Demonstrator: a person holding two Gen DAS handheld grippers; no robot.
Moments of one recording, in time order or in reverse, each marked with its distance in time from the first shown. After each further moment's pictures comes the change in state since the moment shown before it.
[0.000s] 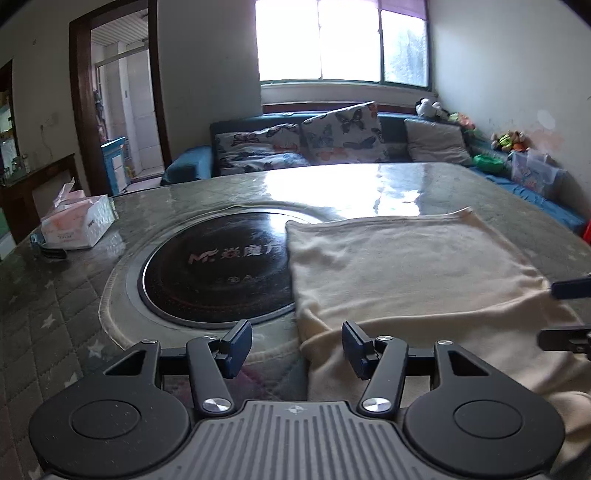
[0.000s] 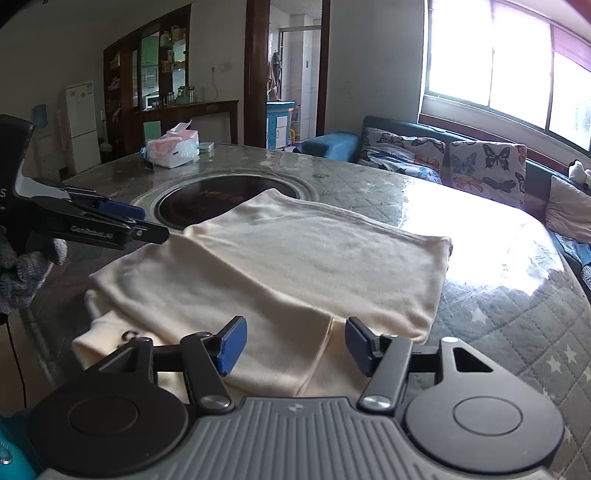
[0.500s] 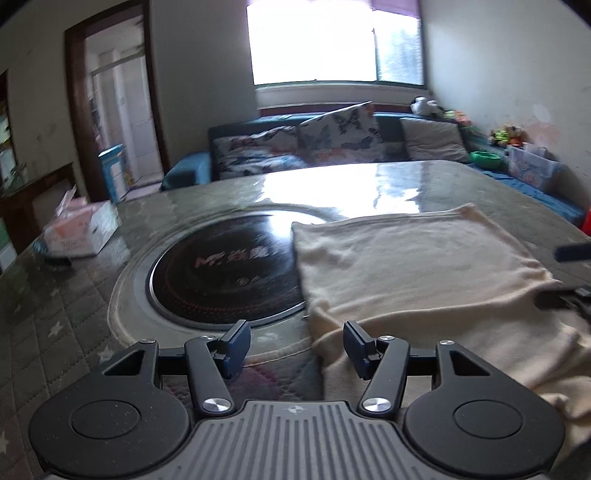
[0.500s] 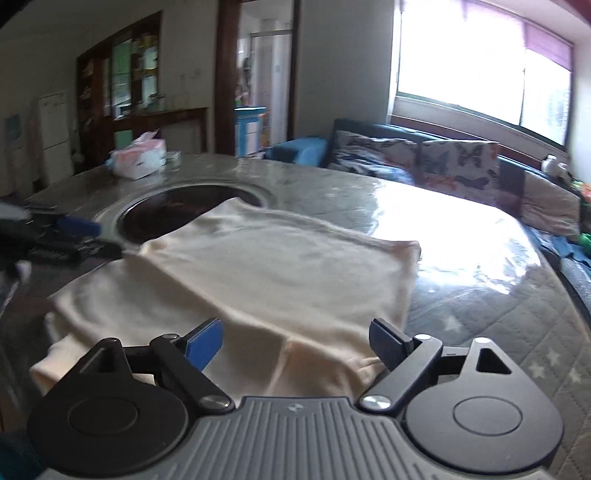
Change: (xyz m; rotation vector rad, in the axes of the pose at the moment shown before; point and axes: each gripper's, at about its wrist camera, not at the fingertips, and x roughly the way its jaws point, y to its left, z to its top) left arm -0.018 0.002 -0.006 0.058 -0.032 -0.031; right arm 0.012 -0.018 0.007 0.056 -0.016 -0.114
